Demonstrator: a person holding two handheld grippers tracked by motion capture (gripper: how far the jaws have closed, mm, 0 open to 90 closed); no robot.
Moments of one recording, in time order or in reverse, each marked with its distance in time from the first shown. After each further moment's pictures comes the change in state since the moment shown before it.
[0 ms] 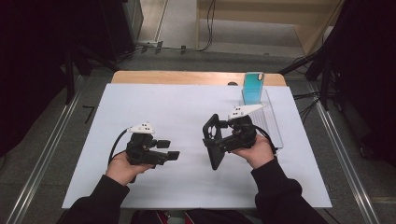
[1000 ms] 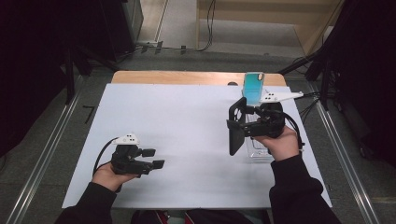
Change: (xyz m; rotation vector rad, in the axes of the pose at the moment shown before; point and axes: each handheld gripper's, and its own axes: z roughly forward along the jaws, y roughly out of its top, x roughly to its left) left arm 0.018 -0.043 -0.024 0.009 0.069 -0.027; right arm -0.018 0.013 -0.070 -0.118 -0.158 0.089
